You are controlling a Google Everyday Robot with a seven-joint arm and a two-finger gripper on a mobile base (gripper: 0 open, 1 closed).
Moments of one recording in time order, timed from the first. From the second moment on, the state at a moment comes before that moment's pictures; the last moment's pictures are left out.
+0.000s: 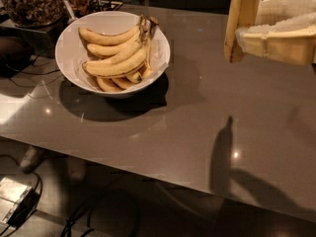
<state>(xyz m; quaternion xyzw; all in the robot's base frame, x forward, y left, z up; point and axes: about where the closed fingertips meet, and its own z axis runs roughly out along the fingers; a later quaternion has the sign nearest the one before) 0.414 -0.139 1.093 -0.47 0.64 0.14 0.58</state>
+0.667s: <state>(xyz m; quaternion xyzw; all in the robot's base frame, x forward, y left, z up) 0.418 -0.162 1.073 -0.44 0.69 0.13 0.57</state>
